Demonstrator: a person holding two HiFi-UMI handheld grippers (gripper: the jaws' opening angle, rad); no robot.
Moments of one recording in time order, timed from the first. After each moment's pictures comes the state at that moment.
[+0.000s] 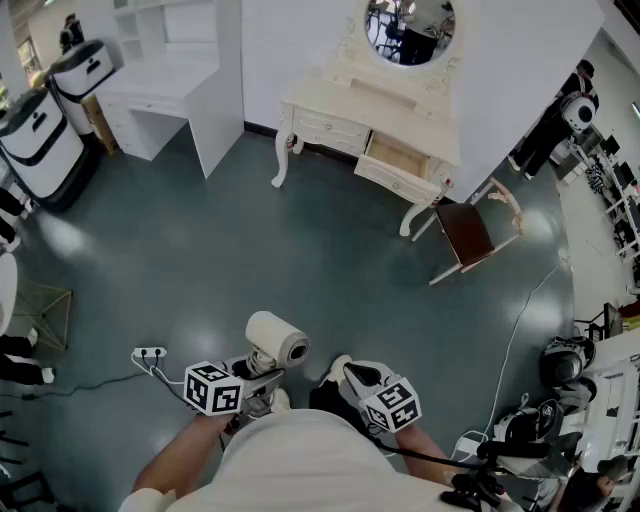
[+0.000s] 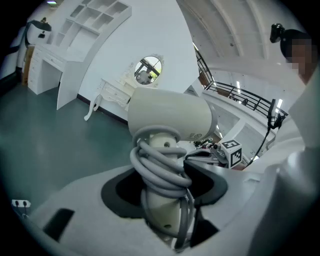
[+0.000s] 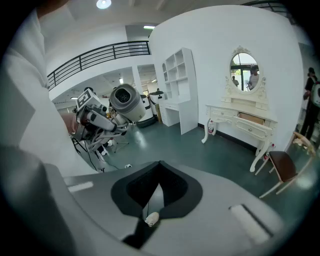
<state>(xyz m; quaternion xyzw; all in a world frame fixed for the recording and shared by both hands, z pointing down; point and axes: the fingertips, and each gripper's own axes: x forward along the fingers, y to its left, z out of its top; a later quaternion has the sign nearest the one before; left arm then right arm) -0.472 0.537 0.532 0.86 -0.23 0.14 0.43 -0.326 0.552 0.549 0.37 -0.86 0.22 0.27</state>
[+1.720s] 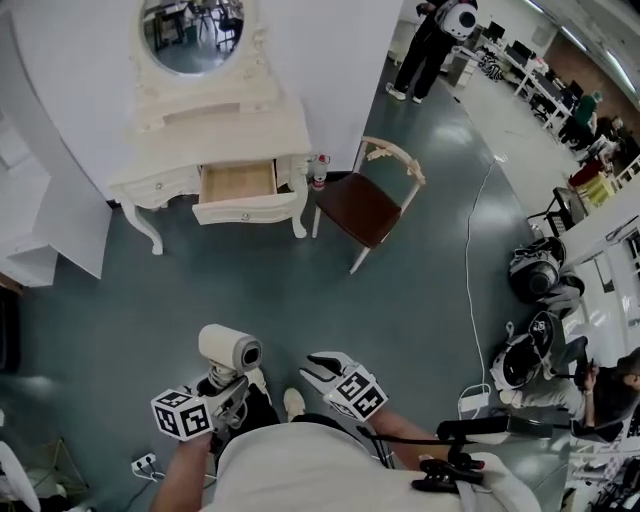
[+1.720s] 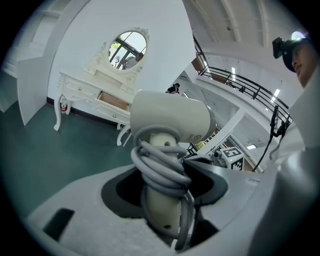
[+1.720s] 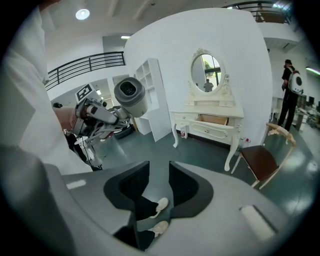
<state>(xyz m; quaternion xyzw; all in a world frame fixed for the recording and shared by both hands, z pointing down) -0.172 0.323 0.505 0.88 -0.16 0.20 0.40 -0.044 0.375 0.546 0.47 -0.82 0.25 0.21</state>
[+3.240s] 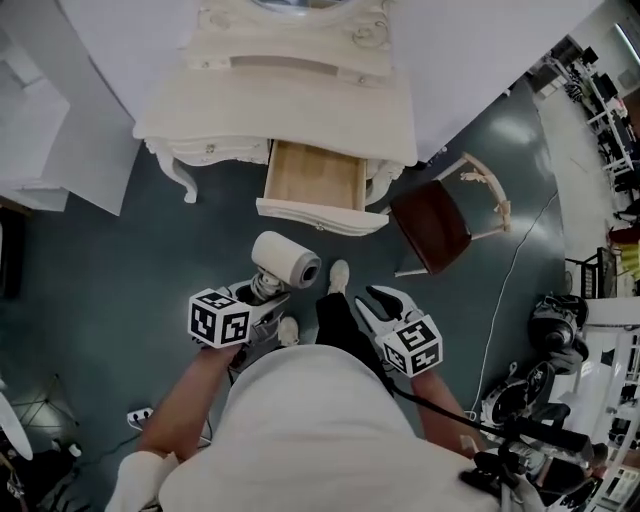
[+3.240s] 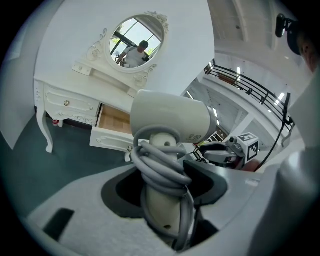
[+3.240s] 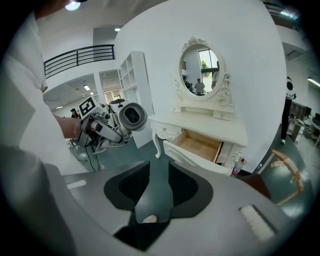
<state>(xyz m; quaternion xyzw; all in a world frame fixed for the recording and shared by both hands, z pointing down) -0.101 -0.065 0.550 0.88 -0.15 0.22 0.40 0.043 -0.005 0.522 0.50 -0.80 0.24 0.24</state>
